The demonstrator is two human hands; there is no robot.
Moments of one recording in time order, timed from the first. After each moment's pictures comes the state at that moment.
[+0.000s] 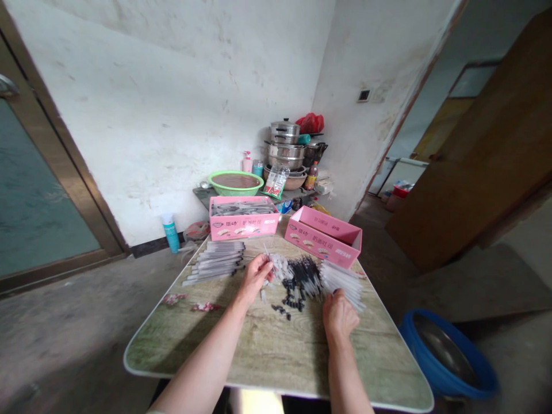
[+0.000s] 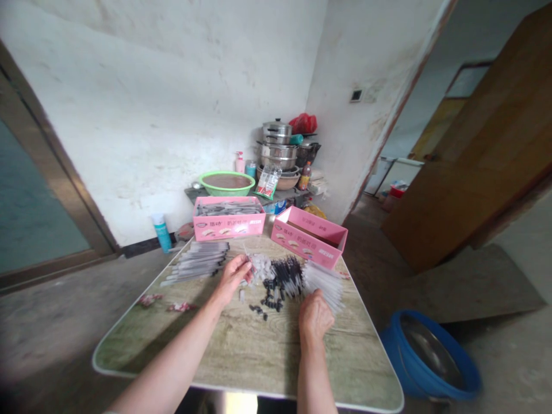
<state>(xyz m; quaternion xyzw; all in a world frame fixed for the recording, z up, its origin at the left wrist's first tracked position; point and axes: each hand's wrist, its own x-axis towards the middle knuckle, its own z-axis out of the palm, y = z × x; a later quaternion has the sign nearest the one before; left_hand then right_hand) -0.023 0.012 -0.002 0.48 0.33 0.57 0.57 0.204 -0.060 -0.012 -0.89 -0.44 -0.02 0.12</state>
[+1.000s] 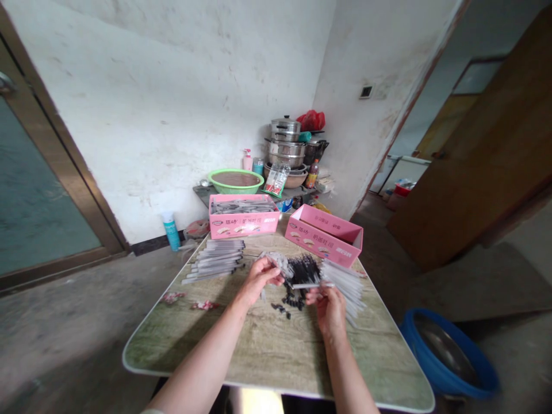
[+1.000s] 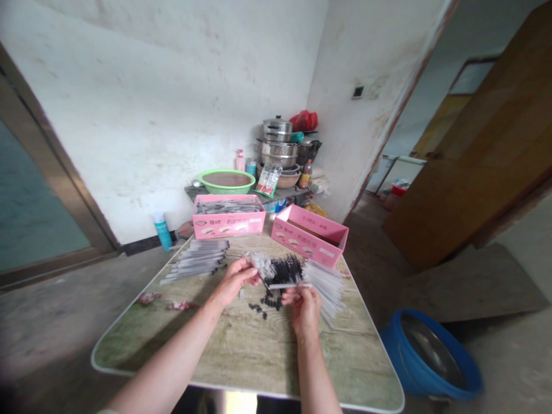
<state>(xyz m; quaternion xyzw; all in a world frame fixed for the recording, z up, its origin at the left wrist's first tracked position) -0.018 0.002 0.006 0.45 0.28 0.52 0.67 0.180 -0.060 -0.009 -0.40 -0.28 0.49 0.72</state>
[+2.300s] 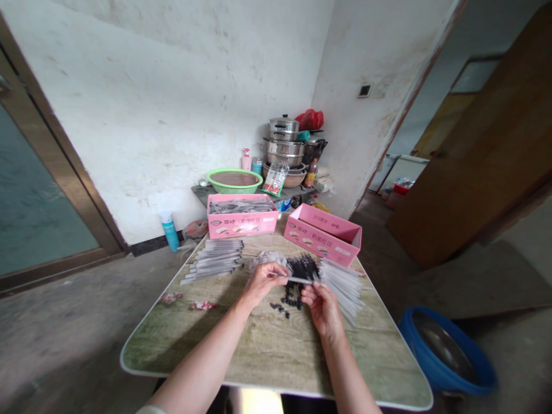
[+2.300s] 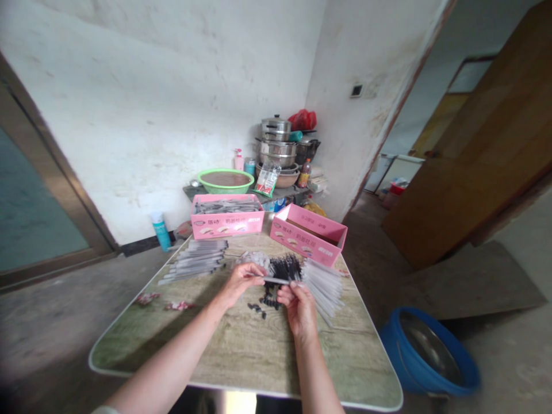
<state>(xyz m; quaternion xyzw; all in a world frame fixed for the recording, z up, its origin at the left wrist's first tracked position) -0.009 0.001 -0.002 0.55 0.29 0.51 0.59 0.184 -0.053 -0.021 -0.34 -0.22 0.60 0.69</state>
